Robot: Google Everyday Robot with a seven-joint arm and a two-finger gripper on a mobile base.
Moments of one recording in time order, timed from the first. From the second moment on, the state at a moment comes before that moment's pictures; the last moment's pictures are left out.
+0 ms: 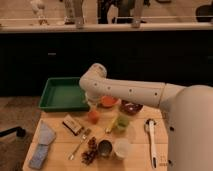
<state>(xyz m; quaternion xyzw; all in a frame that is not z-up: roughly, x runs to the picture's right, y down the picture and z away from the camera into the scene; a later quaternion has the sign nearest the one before) -0.062 0.088 0.806 -0.02 -0.26 -0.94 0.21</state>
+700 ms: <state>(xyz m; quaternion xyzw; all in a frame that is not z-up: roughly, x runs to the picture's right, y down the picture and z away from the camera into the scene) -0.075 0.110 0.806 -0.01 -0.27 -0.94 0.21</state>
